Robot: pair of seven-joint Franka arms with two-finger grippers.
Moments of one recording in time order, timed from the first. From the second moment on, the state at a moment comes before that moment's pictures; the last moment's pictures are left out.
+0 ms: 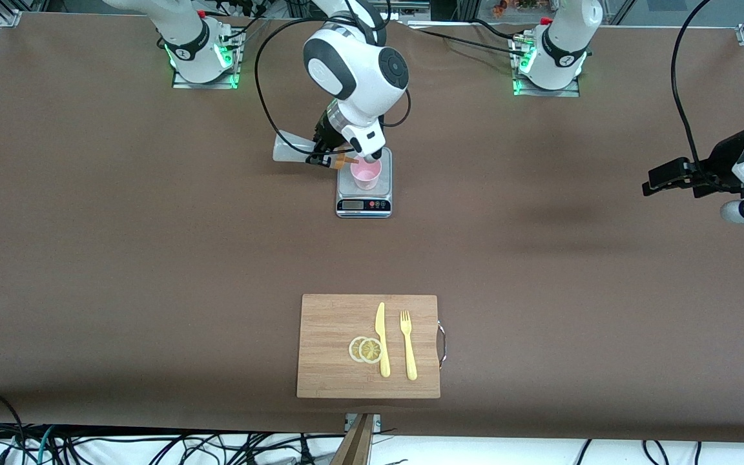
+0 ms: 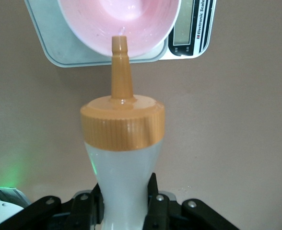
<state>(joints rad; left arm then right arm) 0.09 0.16 -0.08 -1.49 -0.10 1.55 -0.02 0.91 0.45 0.02 -1.67 -0.33 1.68 -0.47</state>
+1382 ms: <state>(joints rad) 0.09 0.16 -0.08 -1.49 -0.10 1.55 -0.02 0.90 0.33 -0.10 -1.75 -0.07 1.87 -0.48</state>
